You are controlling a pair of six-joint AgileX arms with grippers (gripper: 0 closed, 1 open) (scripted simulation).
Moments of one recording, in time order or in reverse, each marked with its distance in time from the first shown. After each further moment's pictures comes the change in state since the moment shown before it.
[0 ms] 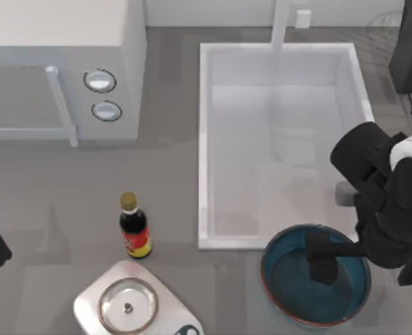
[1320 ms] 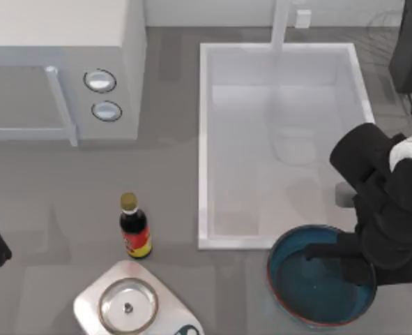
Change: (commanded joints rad) left arm 0.000 0.000 0.000 0.000 0.000 0.000; right arm 0.000 0.000 0.000 0.000 0.000 0.000
